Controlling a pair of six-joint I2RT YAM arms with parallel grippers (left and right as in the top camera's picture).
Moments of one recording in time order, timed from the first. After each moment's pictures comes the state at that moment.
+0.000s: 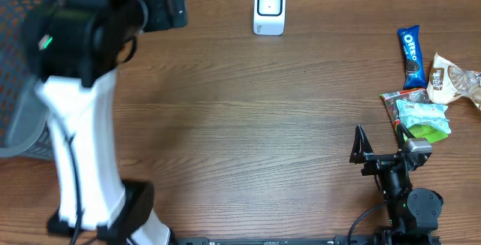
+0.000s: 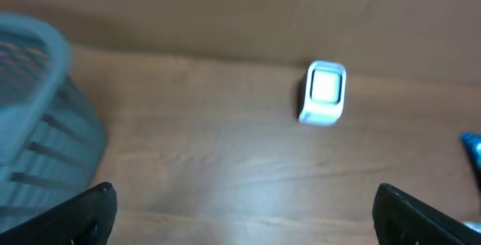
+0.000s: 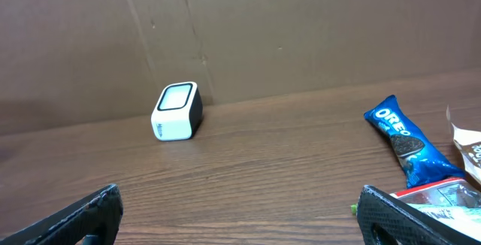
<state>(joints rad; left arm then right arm) -0.15 1.79 2.62 -1.51 -0.06 -0.23 -0.01 0.01 0.02 -0.03 -0.12 0.20</state>
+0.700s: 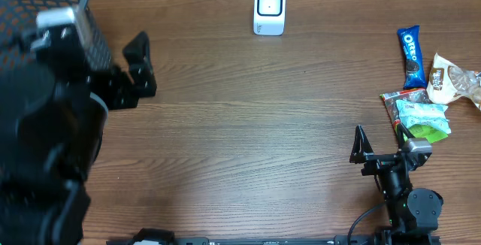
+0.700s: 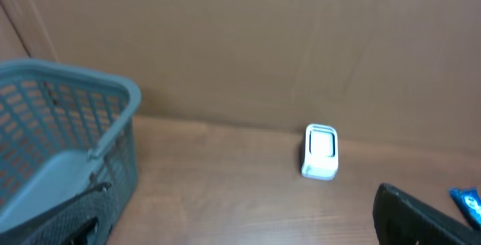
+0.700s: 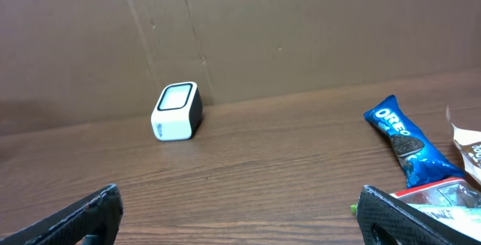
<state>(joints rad) -0.13 1.09 1.81 -1.03 -0.14 -0.20 -0.01 0.01 0.02 -0.03 -0.12 0.20</state>
